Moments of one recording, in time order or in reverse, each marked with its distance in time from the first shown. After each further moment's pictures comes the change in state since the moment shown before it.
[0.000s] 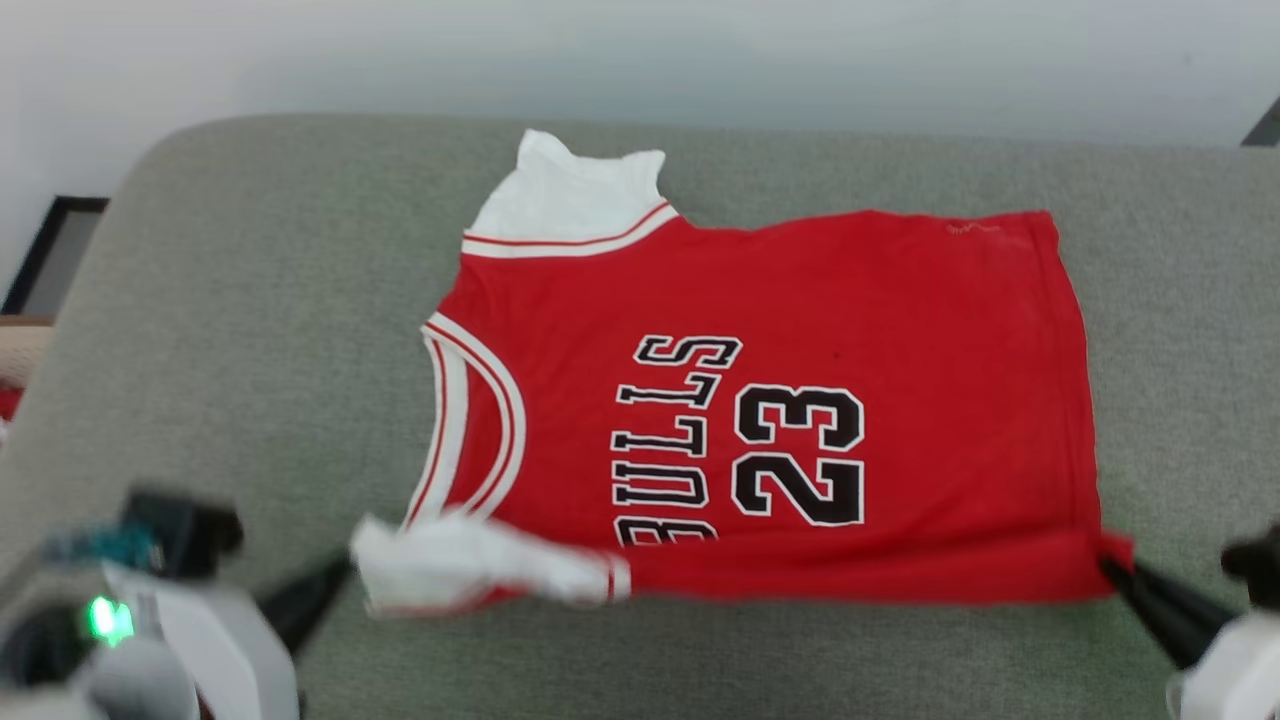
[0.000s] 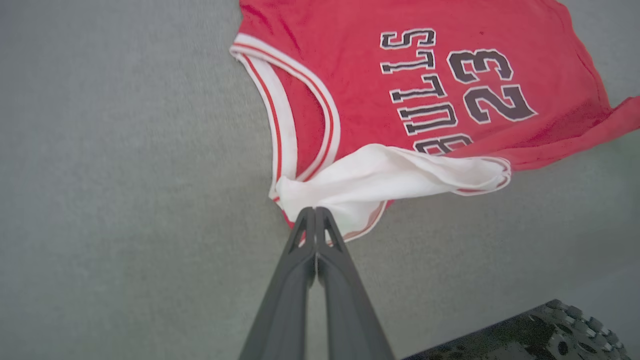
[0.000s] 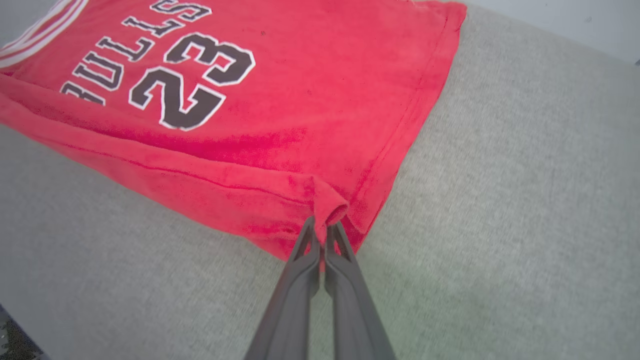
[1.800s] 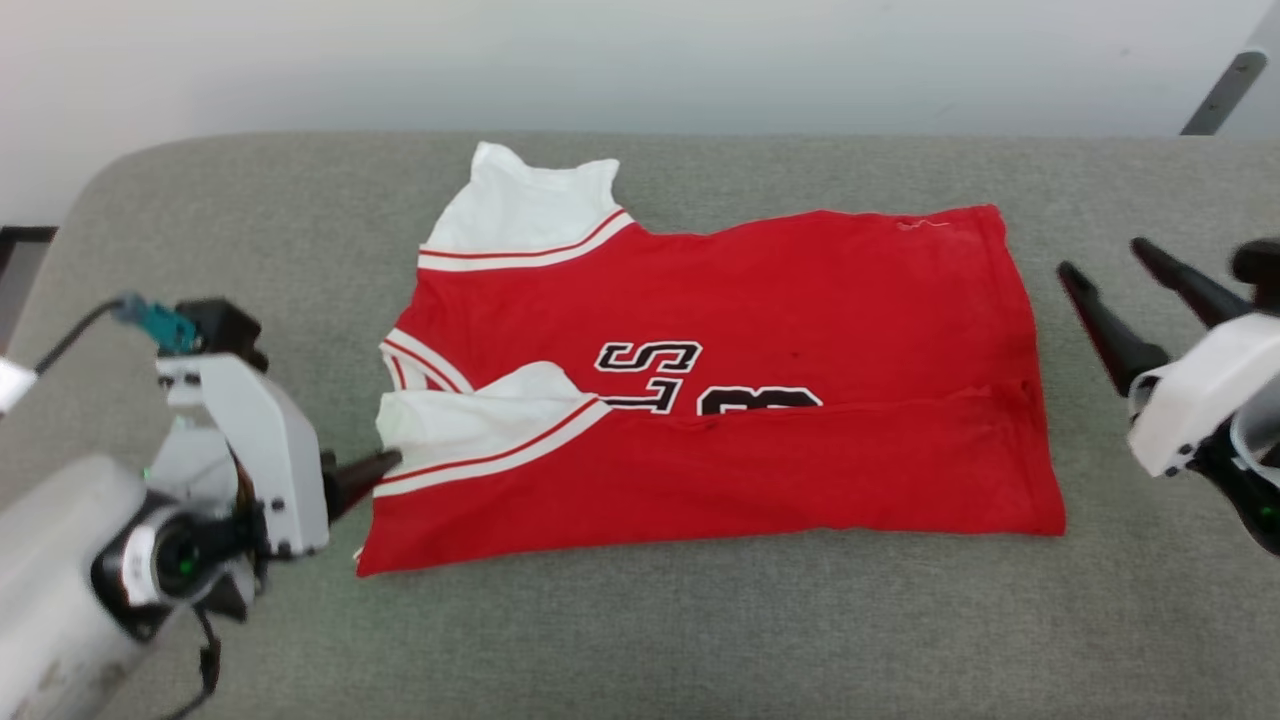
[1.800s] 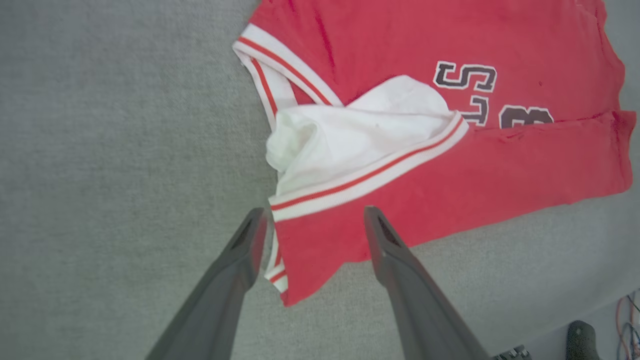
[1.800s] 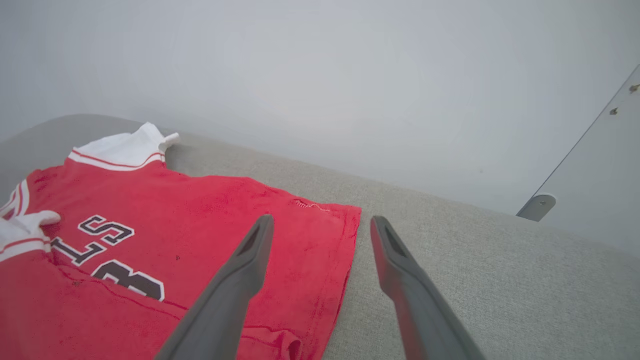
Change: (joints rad) left arm -0.338 -0.349 0.050 0.614 -0.148 -0.196 0.425; right arm -0.703 0.068 0.278 0.578 0.124 0.000 -0.286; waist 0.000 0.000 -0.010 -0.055
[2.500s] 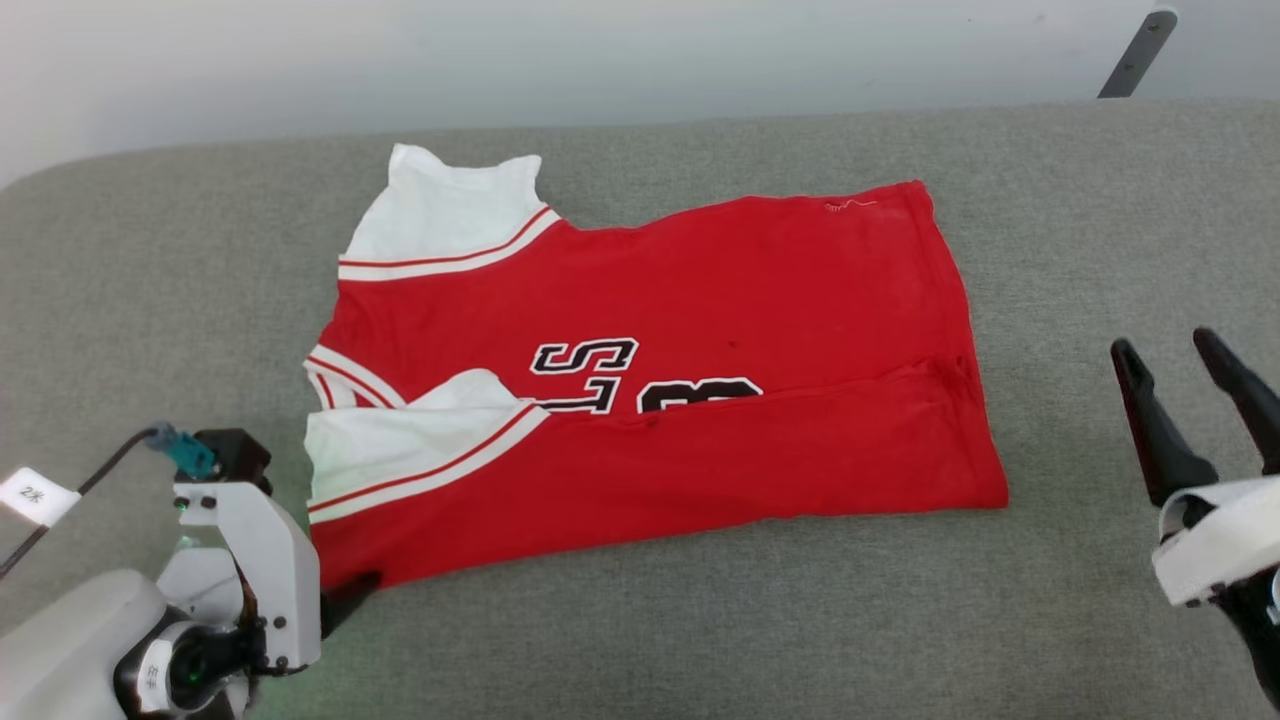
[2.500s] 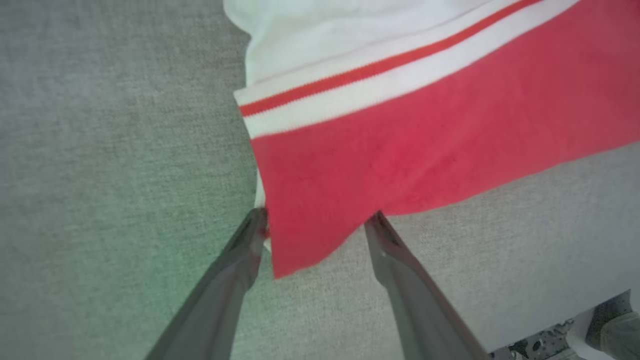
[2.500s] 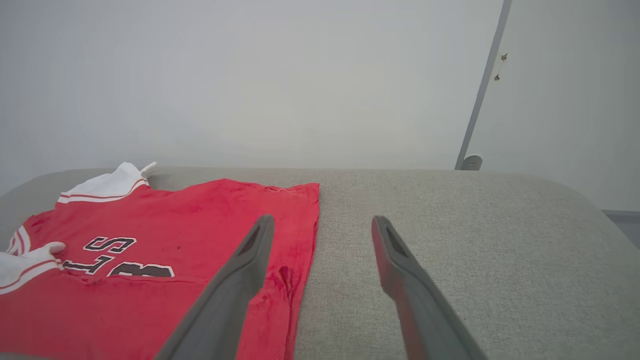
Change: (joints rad) left arm 0.153 0.030 -0.068 0.018 0.033 0.021 -0.047; right arm 0.444 0.242 -0.483 -0.491 -0.219 0.000 0.126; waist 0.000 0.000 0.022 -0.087
